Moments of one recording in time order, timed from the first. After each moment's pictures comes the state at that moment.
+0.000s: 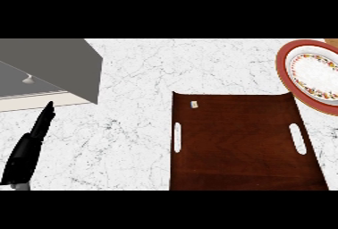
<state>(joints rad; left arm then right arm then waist) 0.07 0.32 0.08 -1.50 -0.14 0.02 -0.14 -0.37 -1.11 -0.42 -0.65 0.41 0.10 -0.60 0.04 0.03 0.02</state>
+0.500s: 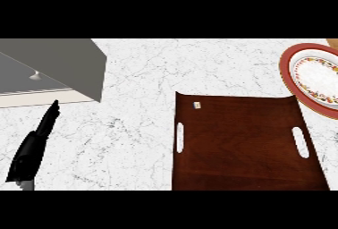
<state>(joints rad) 0.05 0.31 0.06 -1.49 -0.17 0.02 -0.15 -0.51 -1.16 -0.43 -0.48 0.38 0.21 -0.90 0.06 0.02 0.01</state>
